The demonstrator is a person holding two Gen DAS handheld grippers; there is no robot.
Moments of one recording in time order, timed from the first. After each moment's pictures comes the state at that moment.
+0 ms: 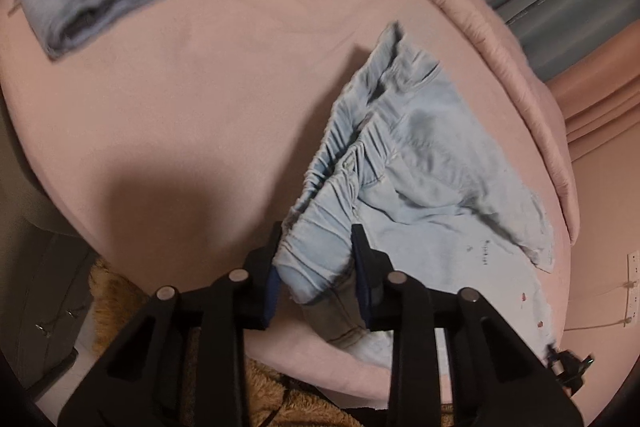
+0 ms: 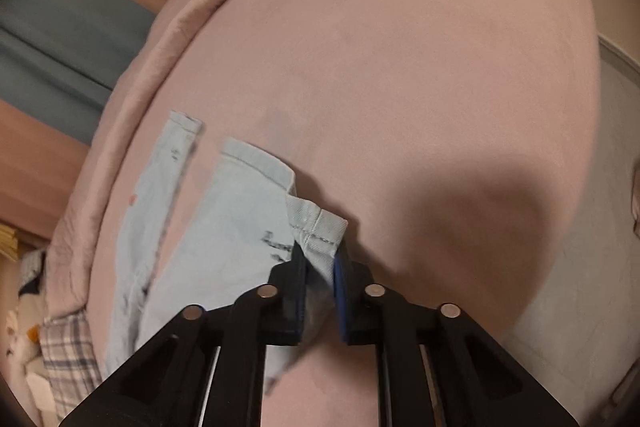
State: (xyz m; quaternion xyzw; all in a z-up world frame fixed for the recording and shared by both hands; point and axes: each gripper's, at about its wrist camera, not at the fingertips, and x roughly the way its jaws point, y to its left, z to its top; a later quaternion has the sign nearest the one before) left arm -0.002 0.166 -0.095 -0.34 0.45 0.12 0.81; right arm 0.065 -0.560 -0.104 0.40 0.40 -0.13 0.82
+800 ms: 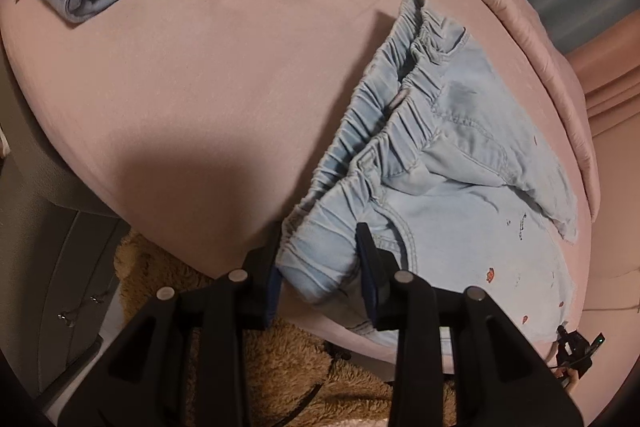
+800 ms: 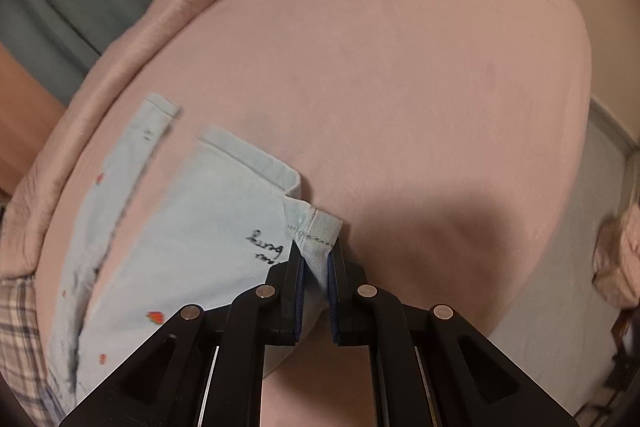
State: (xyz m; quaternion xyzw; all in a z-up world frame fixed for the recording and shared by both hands) left arm -0.003 0.168 -0.120 -0.31 0.52 0.13 0.78; right arm 0.067 -0.559 -0.139 0.32 0.44 -0.17 0.82
